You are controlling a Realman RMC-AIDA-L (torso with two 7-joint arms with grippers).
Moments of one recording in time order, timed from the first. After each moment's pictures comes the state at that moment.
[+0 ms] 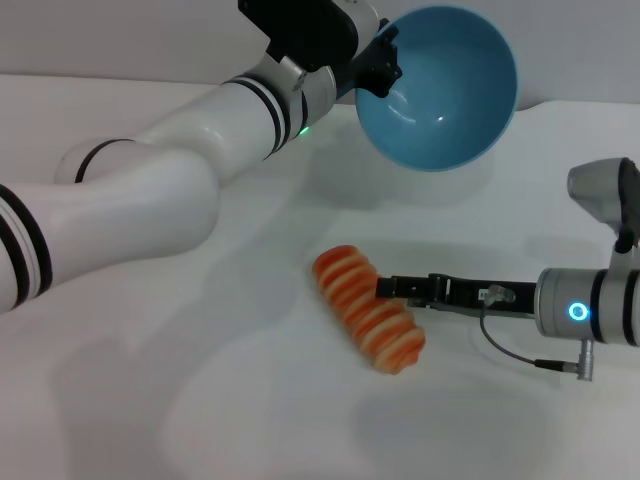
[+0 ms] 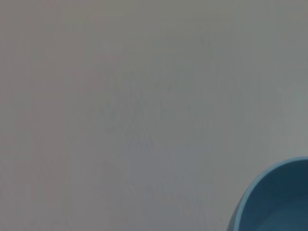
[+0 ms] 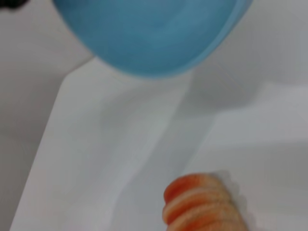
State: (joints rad) left arm -0.72 -2.07 2.09 0.76 2.14 -0.14 -2.44; right arm 0.78 2.08 -0.82 -0.04 -1.93 -0.98 1.96
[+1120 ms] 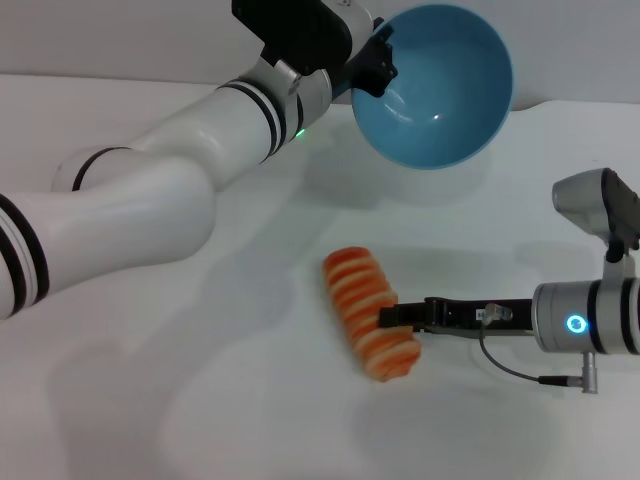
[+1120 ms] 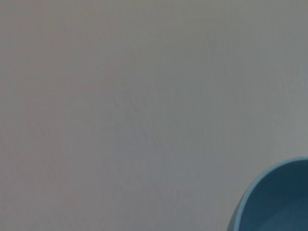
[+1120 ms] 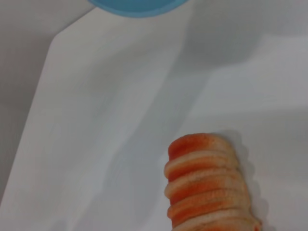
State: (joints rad) left arm -0.71 -2.07 2.09 0.76 2.14 -0.17 -2.44; right arm 0.79 2.08 -0.90 -0.04 -1.97 -0.99 2.04
